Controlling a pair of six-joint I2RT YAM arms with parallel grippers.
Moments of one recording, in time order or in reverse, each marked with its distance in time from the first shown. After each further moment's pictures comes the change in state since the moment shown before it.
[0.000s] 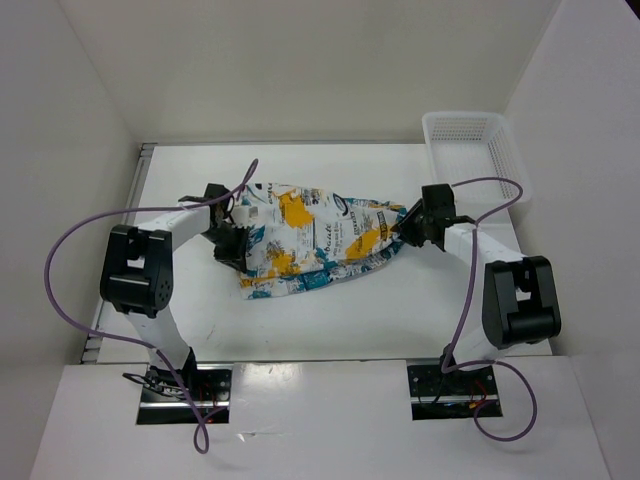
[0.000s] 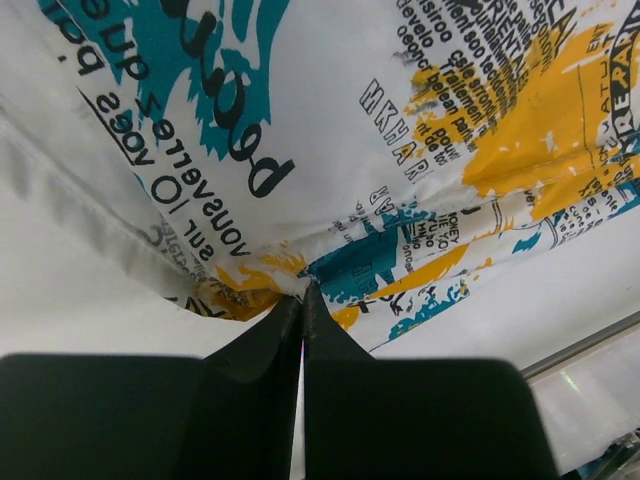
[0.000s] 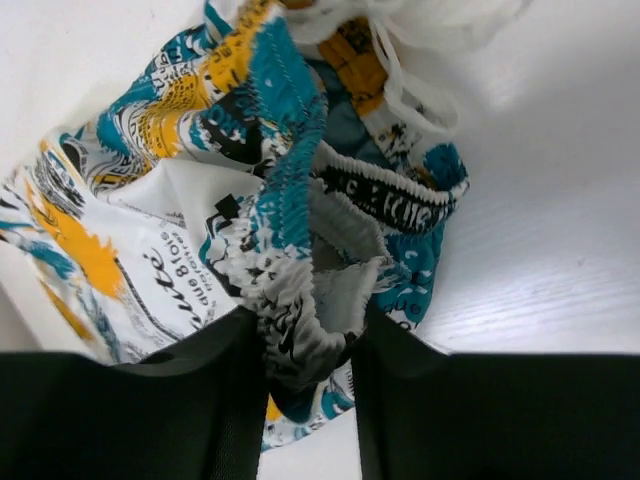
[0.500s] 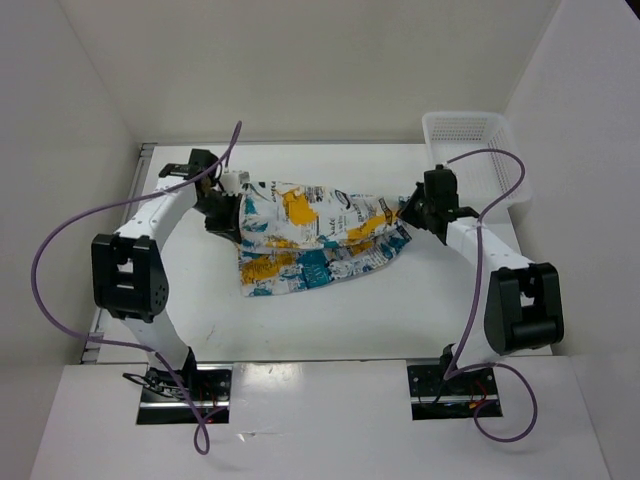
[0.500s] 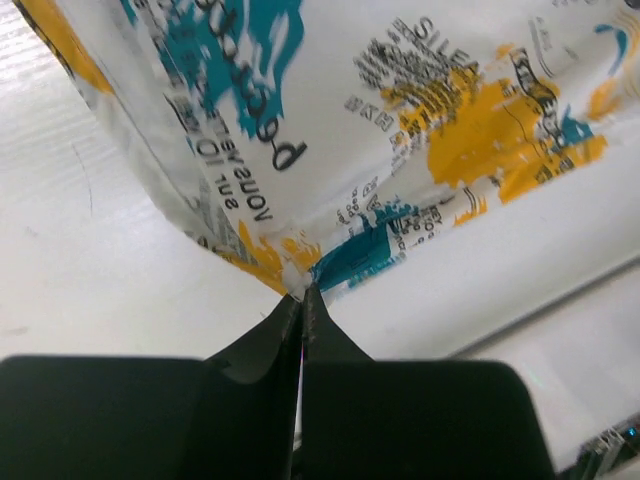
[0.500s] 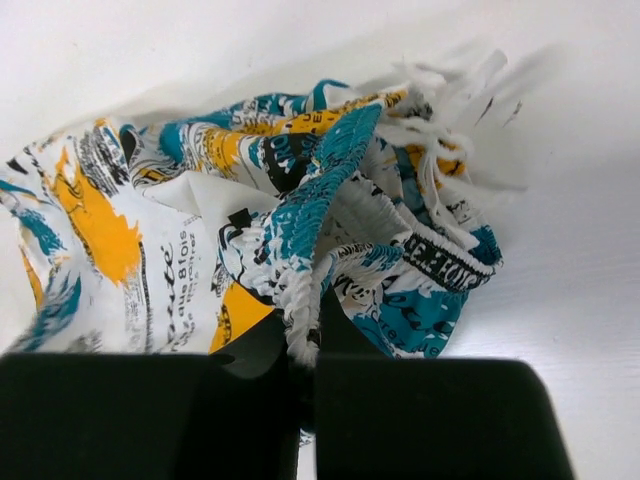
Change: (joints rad) left arm 0.030 -0.023 0.263 -0.198 0.013 0.000; right arm 0.013 -0.021 0.095 0.016 0.036 -0.230
